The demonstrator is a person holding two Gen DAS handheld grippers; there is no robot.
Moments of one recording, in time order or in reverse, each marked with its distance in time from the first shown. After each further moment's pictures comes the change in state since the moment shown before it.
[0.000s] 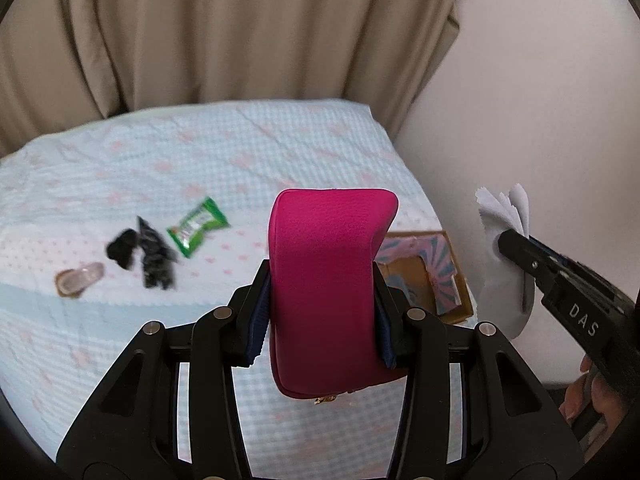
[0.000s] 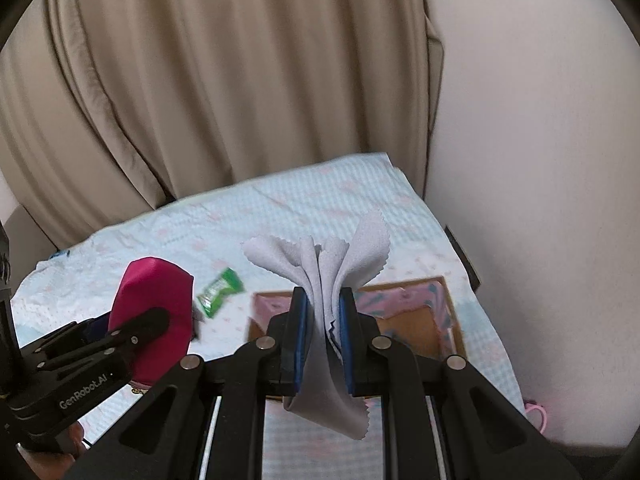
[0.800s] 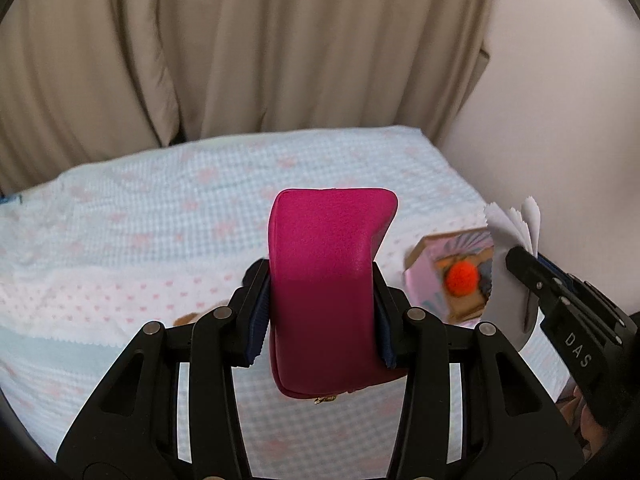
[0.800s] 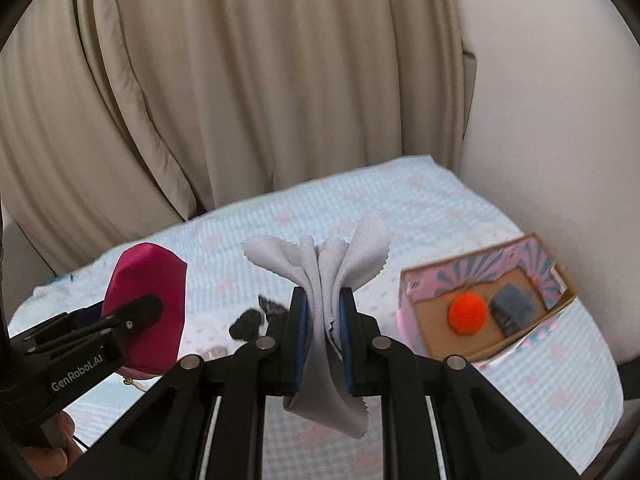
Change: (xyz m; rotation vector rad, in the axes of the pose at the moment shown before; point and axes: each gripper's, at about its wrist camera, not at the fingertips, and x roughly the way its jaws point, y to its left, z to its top) left arm -0.093 0.257 0.006 0.088 -0.116 0.001; right arm 0.010 0.256 -0.058 0.079 -0.135 -0.070
